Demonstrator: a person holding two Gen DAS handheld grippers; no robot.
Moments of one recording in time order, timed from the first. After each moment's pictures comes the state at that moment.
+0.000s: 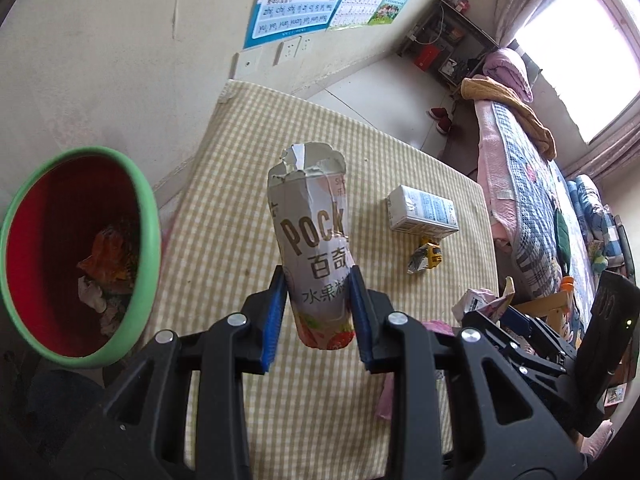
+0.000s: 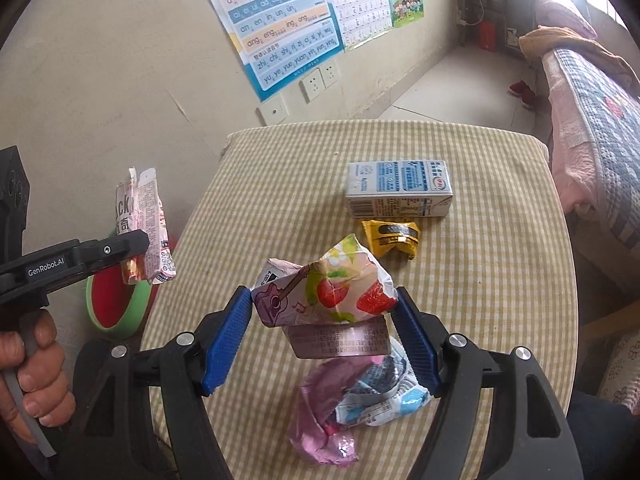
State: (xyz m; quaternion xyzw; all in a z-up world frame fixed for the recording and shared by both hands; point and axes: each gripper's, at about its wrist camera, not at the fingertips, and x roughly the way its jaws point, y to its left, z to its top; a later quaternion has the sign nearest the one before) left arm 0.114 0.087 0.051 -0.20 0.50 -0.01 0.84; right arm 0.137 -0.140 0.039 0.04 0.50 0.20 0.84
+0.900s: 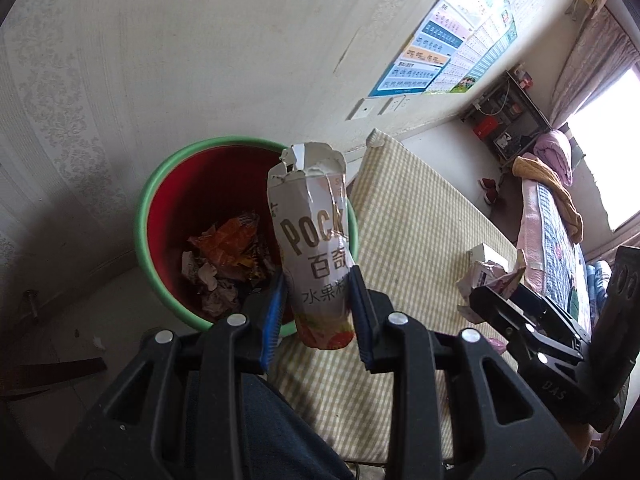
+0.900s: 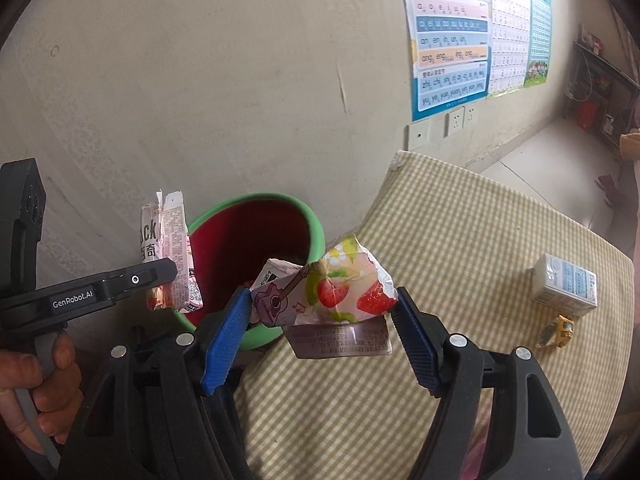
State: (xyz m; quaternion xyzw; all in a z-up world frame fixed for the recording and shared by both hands) left arm 0.004 0.243 0.069 -0.28 0.45 0.11 0.84; right arm 0.104 0.059 0.075 -0.06 0.45 0.35 0.82
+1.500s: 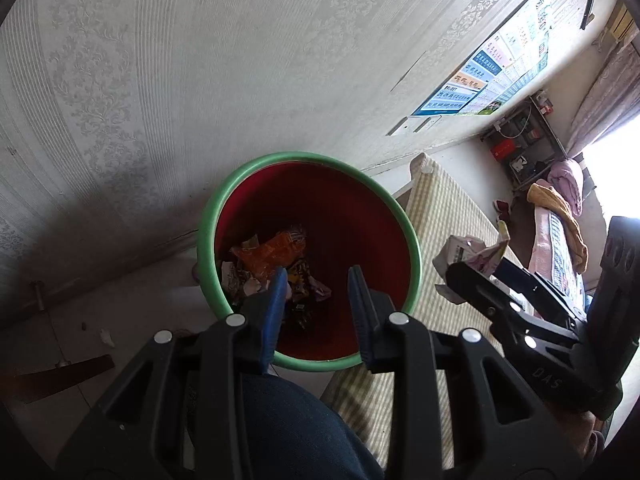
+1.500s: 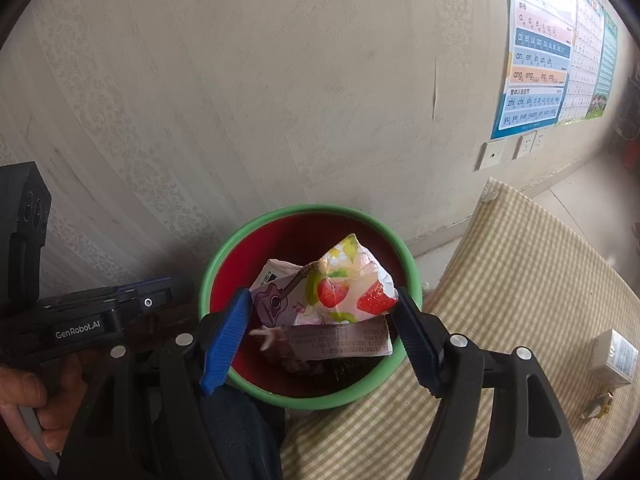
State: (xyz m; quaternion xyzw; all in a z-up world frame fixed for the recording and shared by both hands) left arm -0.009 0.321 0.046 -0.32 0.45 0.14 0.83; right arm 0.116 0.175 0.056 -0.11 0.45 0.41 0.78
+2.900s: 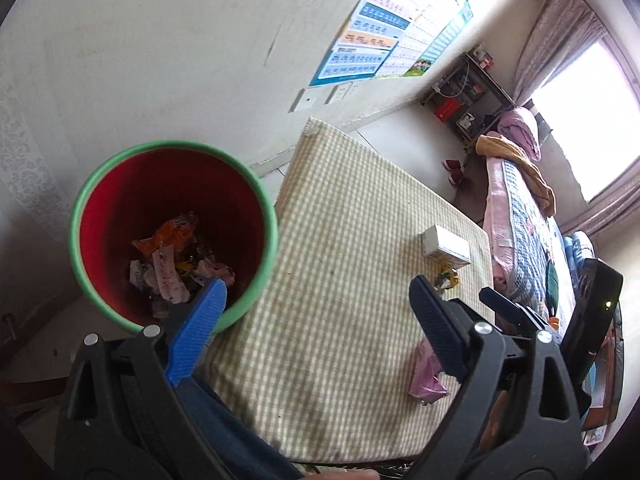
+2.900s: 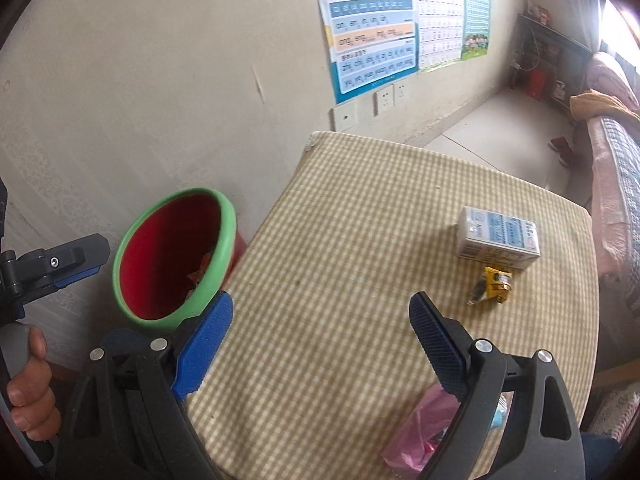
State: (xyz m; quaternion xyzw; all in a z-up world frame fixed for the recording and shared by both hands) left arm 0.036 0.171 0.081 -0.26 0.45 0.03 0.86; right arm 0.120 -0.035 0.061 -0.04 0.47 0.25 0.84
